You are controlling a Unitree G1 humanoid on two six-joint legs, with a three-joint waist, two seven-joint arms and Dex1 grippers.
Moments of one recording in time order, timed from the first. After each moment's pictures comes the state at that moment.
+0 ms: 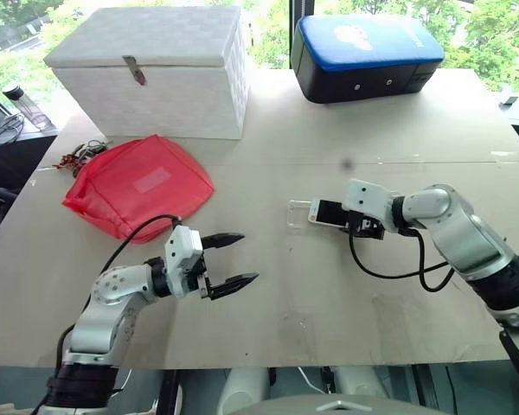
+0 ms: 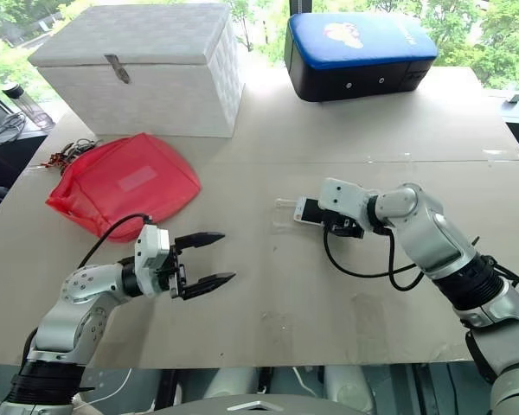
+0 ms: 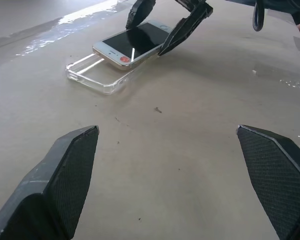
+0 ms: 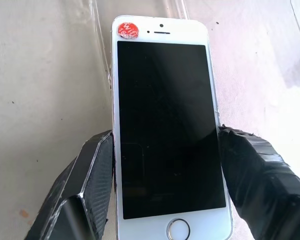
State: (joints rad) left arm 0.02 0.63 0.07 -0.14 -0.47 0.10 -1.15; right arm -0.64 -0.72 0.47 -0.23 -0.10 0.69 0.93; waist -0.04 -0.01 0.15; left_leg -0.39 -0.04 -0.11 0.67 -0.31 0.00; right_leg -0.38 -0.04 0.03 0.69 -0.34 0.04
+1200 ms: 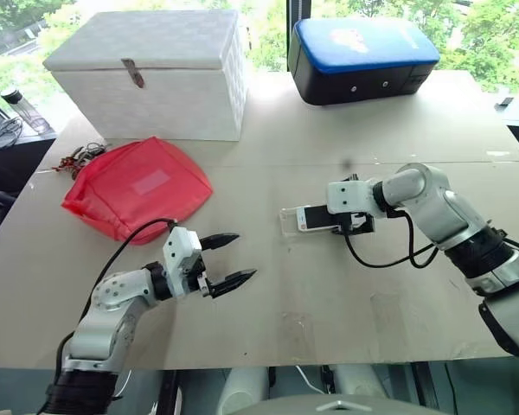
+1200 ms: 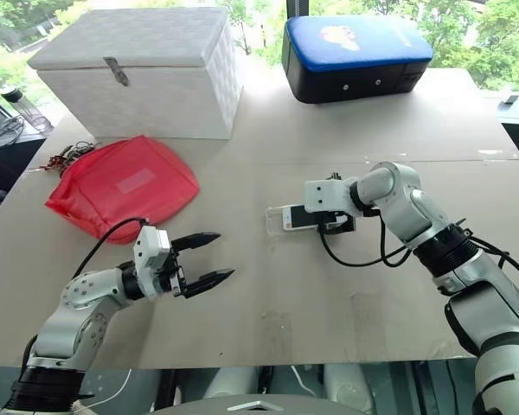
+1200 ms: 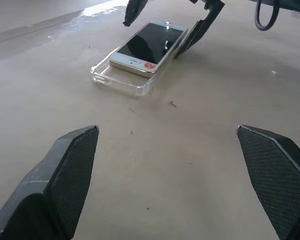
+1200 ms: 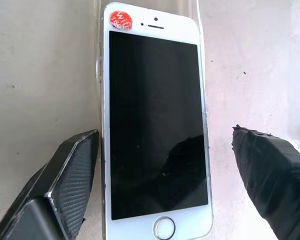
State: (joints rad) left arm 0.03 0.61 0.07 -0.15 -0.47 0.12 -1.04; right arm -0.83 -0.62 0.53 0.12 -0.23 0.31 1.12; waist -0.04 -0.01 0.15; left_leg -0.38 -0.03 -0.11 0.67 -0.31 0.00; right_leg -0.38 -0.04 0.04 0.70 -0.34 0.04
